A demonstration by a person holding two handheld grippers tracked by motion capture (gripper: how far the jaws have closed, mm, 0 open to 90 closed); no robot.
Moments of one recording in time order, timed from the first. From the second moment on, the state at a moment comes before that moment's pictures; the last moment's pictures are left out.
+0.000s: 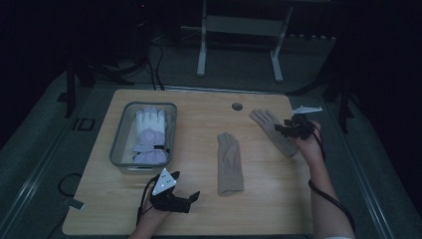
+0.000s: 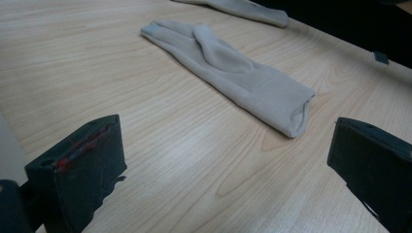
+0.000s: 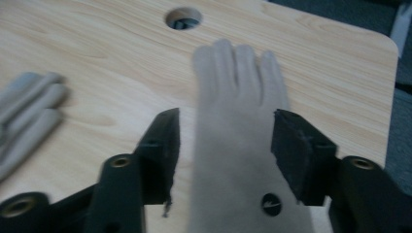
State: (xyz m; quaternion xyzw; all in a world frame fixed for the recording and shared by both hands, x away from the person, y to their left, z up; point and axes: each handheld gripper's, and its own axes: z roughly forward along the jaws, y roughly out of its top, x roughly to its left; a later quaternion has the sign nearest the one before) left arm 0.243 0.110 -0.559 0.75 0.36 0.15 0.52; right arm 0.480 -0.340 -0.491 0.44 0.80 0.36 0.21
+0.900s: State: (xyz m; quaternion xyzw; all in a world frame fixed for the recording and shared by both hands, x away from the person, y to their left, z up) left arm 0.244 0.110 -0.559 0.75 0.37 0.15 0.53; right arm 0.511 -0.328 -0.538 0.50 0.80 0.27 0.20
